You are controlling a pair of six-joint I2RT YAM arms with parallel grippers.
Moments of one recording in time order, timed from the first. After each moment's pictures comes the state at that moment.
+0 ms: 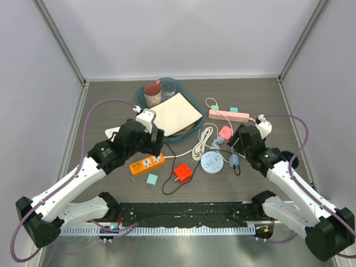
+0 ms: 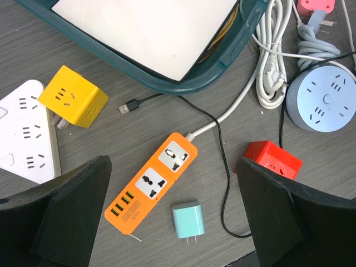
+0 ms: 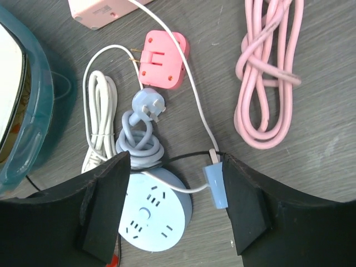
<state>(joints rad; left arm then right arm) -0.76 0.98 0.96 -0.59 -0.24 -0.23 0.44 0.87 0.64 -0.50 0.41 0.85</state>
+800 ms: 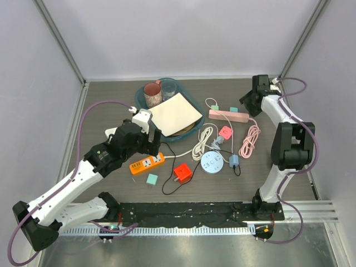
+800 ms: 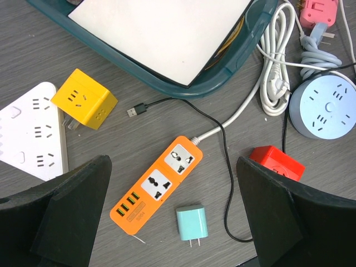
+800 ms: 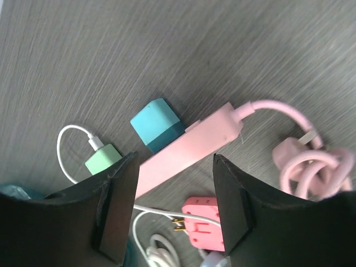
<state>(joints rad) -0.76 0.93 0.94 -0.58 -0.27 -0.23 0.00 1.81 1.42 -0.52 0.19 0.83</state>
